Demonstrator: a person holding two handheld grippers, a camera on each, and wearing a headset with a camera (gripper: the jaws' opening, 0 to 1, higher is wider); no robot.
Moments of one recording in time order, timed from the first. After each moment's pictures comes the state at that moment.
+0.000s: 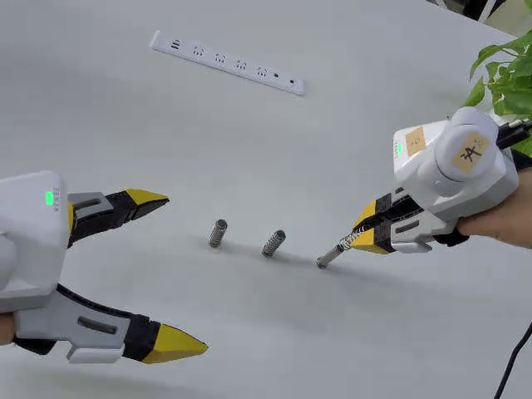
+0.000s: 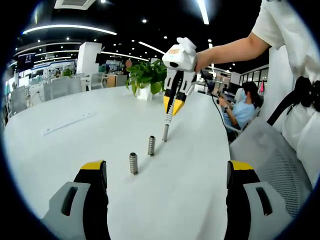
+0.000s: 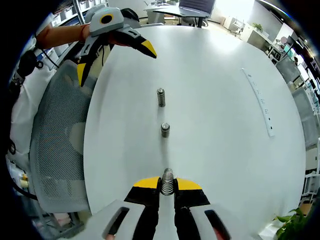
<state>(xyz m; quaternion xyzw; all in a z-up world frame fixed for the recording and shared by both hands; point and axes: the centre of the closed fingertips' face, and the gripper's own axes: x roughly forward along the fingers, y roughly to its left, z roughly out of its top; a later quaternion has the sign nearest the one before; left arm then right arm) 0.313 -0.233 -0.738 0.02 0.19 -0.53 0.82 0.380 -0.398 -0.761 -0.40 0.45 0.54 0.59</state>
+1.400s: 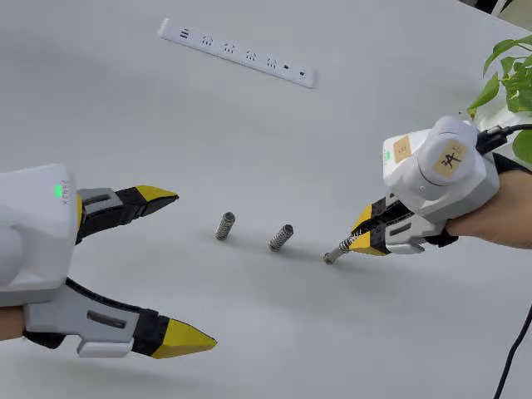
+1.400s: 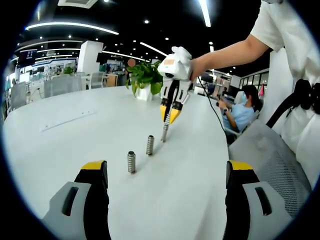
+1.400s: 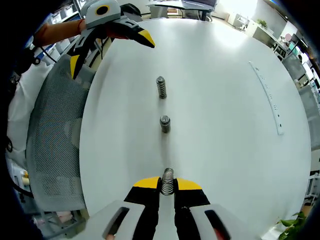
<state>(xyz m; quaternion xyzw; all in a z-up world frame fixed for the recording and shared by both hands) 0.311 -0.233 -0.741 0.01 0.19 -0.53 0.82 0.381 -0.399 -0.788 -0.41 0.47 0.54 0.57</state>
